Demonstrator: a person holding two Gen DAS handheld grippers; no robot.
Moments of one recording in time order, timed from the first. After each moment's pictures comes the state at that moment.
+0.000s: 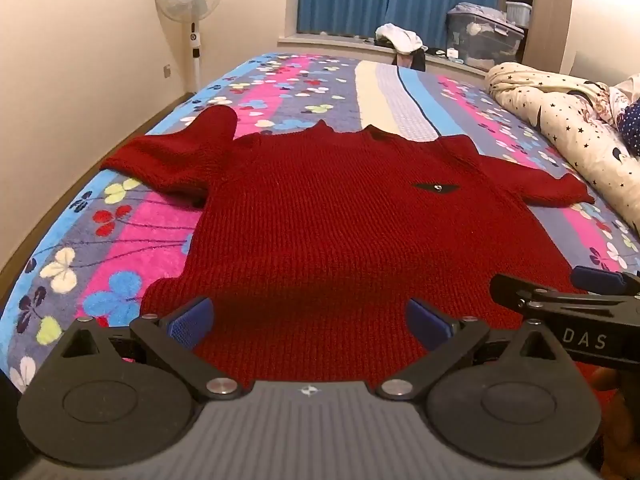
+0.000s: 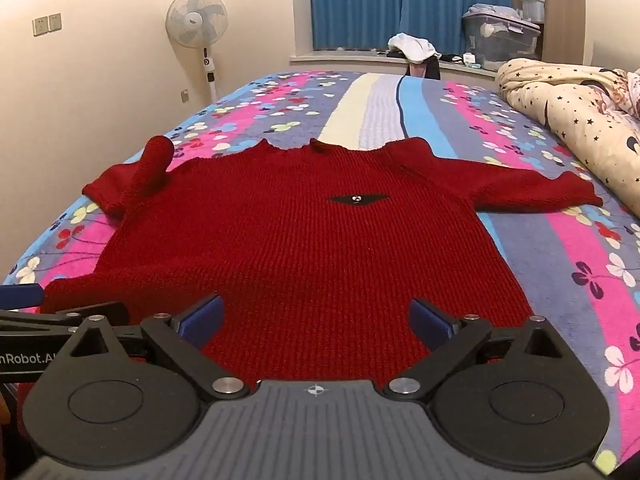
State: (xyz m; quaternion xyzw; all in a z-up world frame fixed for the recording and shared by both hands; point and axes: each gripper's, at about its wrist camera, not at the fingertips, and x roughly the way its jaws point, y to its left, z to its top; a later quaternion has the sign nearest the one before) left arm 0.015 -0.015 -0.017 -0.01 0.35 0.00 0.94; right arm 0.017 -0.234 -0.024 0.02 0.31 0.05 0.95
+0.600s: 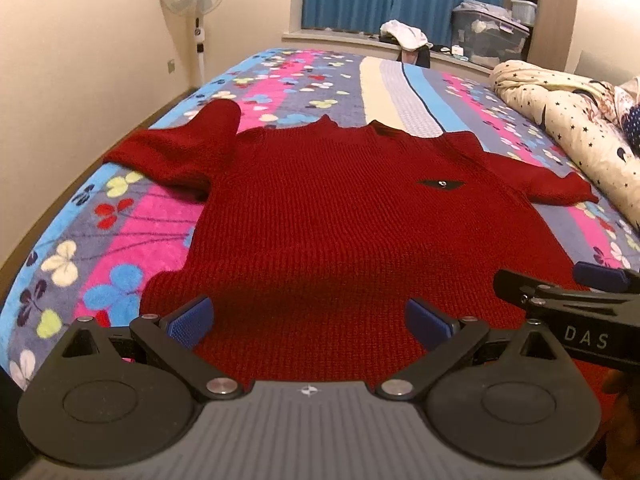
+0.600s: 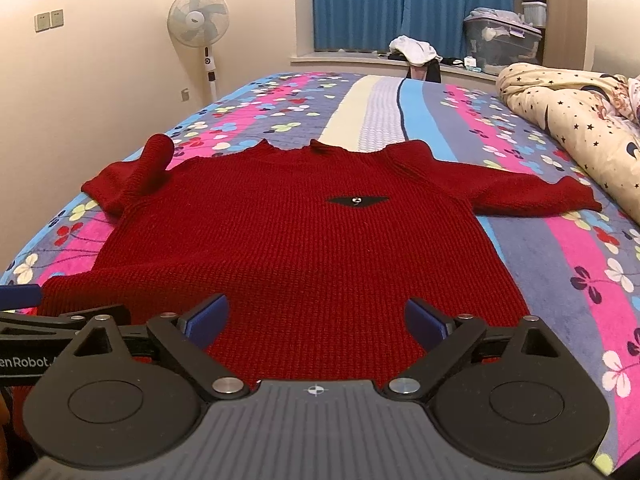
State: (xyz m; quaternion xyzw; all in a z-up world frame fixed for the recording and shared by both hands) left arm 0.014 -0.013 -0.019 -0.02 0.36 0.00 0.93; right arm 0.016 -0.233 -0.022 0.01 0.31 0.05 0.95
